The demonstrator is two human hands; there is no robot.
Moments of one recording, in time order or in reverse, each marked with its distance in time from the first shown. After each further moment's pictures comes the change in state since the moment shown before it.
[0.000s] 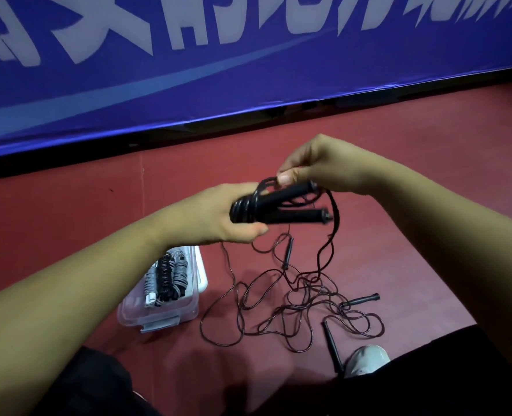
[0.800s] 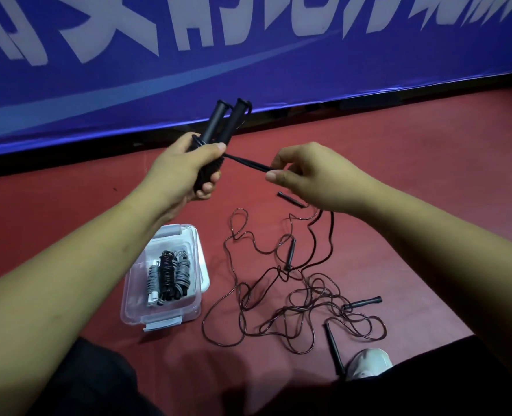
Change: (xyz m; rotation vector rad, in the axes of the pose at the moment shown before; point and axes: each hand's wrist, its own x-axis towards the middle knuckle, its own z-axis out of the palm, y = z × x) left_hand 0.011 -0.019 -0.032 -0.725 0.626 -0.299; right_hand -0.008 -0.028 0.028 -0.243 0.208 -0.030
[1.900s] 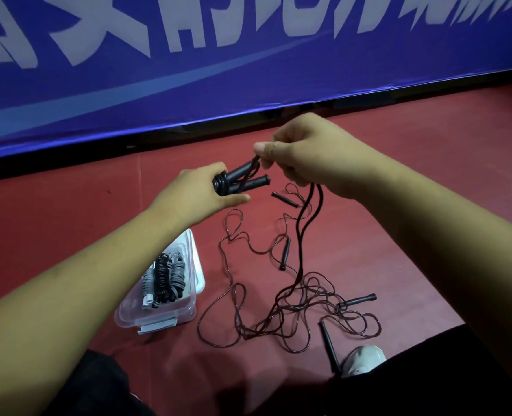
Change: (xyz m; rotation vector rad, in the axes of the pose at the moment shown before) left_hand 0.008 -0.029 0.010 1.126 -0.032 0.234; right_hand -0.002 -0.030 -0.028 0.349 -0.024 0.143
